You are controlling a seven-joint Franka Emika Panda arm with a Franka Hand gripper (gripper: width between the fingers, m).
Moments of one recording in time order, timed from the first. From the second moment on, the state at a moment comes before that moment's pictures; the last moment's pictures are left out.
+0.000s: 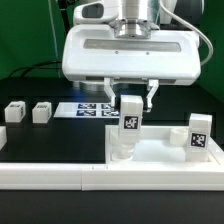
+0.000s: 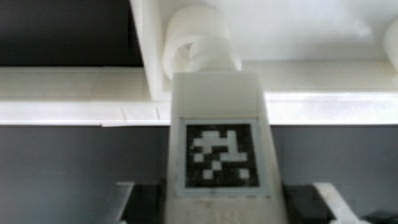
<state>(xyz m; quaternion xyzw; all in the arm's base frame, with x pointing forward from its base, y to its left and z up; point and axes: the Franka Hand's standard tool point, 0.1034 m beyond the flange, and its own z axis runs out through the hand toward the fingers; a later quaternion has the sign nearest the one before) 0.612 0.016 0.097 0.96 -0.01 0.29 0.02</state>
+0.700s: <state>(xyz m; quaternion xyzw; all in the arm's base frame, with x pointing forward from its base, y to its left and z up) 0.610 0.008 0.093 0.96 -0.01 0.29 0.03</state>
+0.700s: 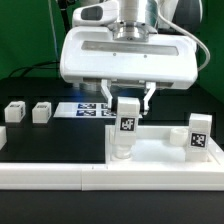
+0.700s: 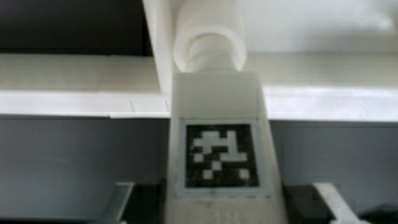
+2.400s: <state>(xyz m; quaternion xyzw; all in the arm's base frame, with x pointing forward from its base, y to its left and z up) 0.607 0.009 0.080 0.96 -0.01 0.29 0.04</state>
